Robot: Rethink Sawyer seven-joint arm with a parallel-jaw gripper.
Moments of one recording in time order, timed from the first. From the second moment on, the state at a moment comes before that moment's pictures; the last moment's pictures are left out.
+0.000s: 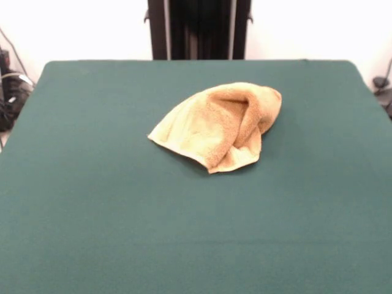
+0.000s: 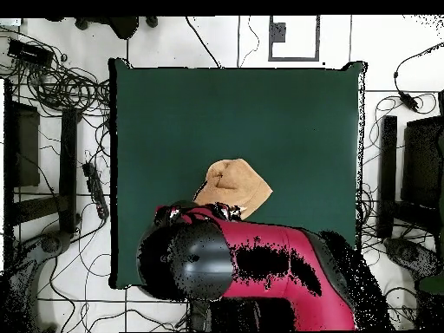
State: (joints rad) arm -0.30 -1.28 0.26 1.95 0.01 0.88 1.64
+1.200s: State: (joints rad) arm -0.44 -1.11 0.40 1.99 -0.08 0.59 1.64
